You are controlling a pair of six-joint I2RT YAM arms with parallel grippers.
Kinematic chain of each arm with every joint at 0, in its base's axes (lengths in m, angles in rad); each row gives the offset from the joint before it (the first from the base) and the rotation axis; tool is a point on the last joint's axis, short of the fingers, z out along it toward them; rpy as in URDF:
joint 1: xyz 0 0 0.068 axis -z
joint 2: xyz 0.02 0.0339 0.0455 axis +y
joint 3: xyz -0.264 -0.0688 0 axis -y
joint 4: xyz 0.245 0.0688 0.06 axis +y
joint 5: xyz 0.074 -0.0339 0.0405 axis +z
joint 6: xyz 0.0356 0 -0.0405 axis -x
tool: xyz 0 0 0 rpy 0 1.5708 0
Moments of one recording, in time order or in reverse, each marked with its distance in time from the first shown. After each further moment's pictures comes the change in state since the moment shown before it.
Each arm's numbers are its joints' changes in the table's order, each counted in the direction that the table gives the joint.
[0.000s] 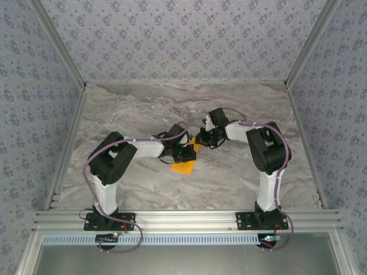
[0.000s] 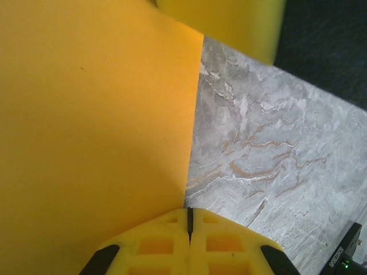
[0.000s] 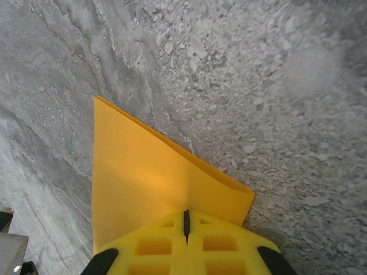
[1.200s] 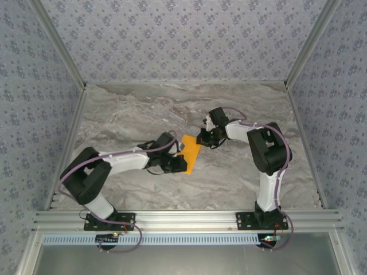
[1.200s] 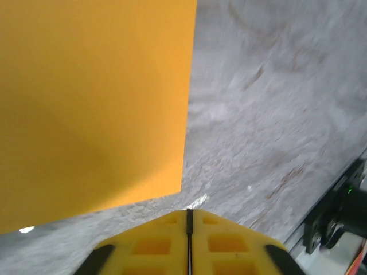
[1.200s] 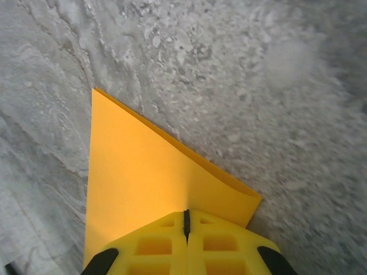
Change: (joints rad) left arm 0.005 -0.333 -0.226 0.127 0.006 -0.037; right arm -0.014 -0.026 0.021 0.090 -0.060 0.032
